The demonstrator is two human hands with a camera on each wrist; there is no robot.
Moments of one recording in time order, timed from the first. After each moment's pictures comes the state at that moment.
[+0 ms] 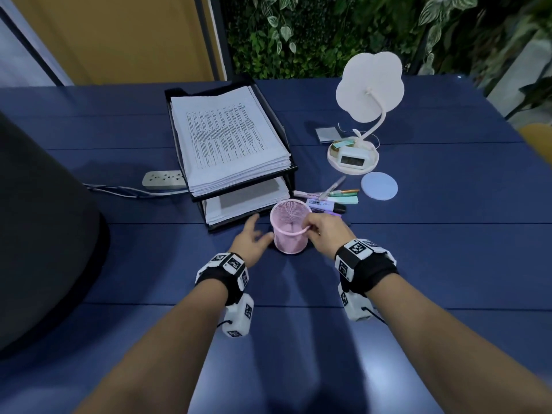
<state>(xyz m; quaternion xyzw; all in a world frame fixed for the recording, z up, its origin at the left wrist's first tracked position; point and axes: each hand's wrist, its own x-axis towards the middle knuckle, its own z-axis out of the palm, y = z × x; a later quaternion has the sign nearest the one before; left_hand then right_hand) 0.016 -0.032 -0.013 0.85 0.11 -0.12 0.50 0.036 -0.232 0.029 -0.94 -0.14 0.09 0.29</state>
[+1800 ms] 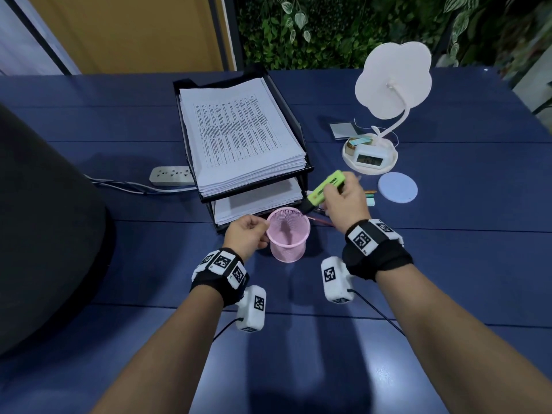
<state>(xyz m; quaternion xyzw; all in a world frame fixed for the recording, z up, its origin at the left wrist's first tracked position) 0.034 -0.014 -0.002 0.71 0.23 -0.04 0.66 0.081 -0.205 0.055 -0.81 0.07 -0.01 0.58</state>
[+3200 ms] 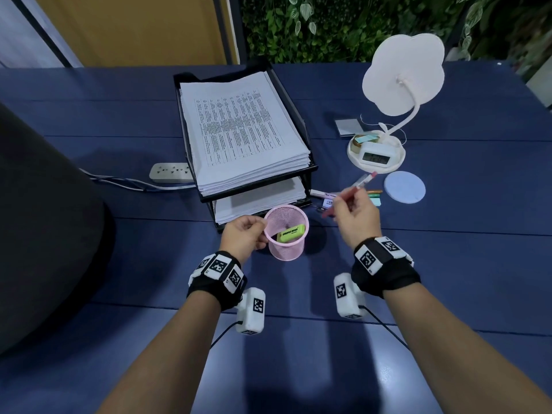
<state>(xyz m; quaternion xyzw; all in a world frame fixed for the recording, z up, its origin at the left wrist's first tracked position) 0.032 -0.013 0.004 0.67 0.25 -0.03 0.70 0.074 -0.221 0.021 -0.79 0.06 -0.04 0.61</state>
